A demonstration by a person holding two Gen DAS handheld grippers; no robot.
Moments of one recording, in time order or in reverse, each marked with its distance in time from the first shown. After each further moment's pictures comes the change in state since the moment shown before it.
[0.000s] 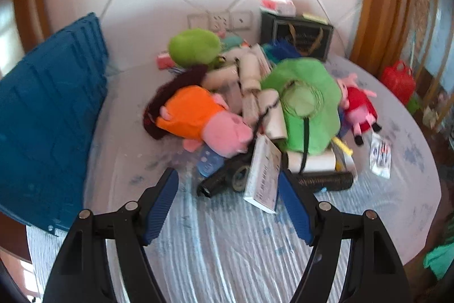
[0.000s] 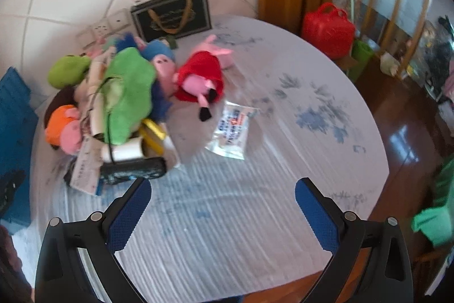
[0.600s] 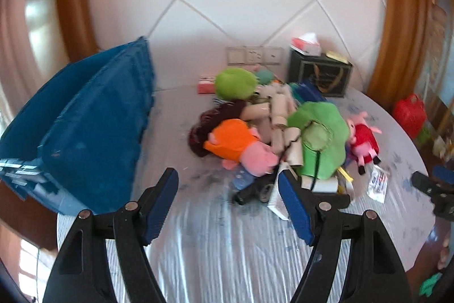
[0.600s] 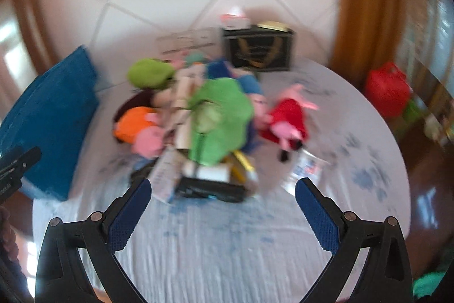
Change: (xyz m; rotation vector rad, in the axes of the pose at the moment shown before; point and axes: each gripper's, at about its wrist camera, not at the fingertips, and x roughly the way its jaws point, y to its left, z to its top) left arm -0.113 0.033 0.020 -0.078 -0.114 0.098; right arm -0.071 0.095 0.015 -0.239 -0.126 0.215
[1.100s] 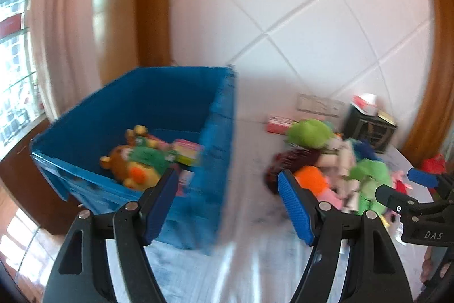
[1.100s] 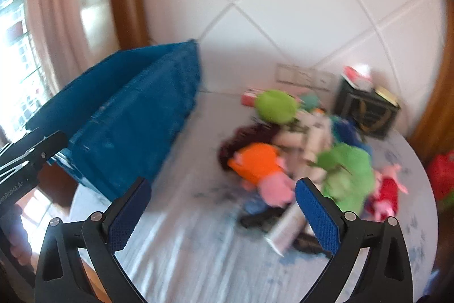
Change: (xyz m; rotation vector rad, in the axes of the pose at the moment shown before) left arm -0.064 0.176 0.015 -0.216 -0.155 0.149; right arm -0.004 0.249 0.034 -0.331 -0.078 0.260
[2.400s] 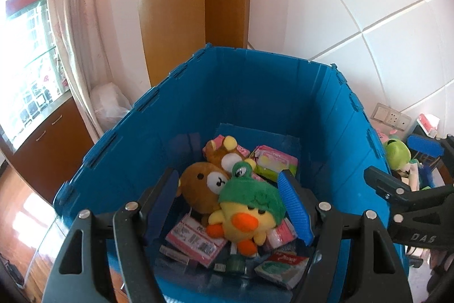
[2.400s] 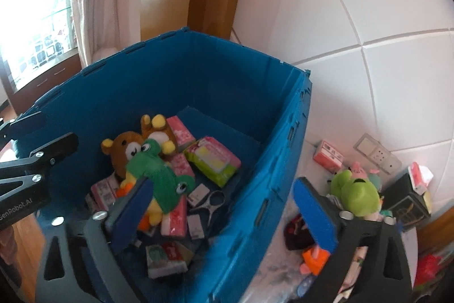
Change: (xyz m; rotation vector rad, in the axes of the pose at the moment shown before) left arm 0.111 0.262 0.082 -0.109 0.121 0.165; right arm 0.162 0.288 0.148 -0.381 0.064 0.067
